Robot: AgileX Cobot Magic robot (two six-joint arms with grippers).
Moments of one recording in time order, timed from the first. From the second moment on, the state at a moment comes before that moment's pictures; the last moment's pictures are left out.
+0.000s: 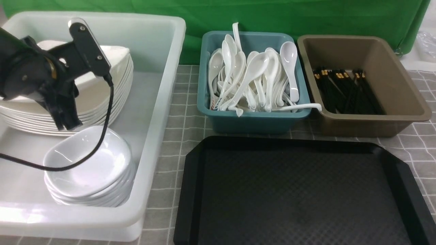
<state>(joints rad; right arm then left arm) 0.99 0.56 -0.93 -0.32 0.83 0.45 -0.16 1.56 -1.09 0.54 0.53 0.45</state>
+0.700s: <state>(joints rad) 0.99 0.56 -0.93 -0.18 0.85 0.38 -0.17 1.58 -1.10 0.52 0.52 0.33</state>
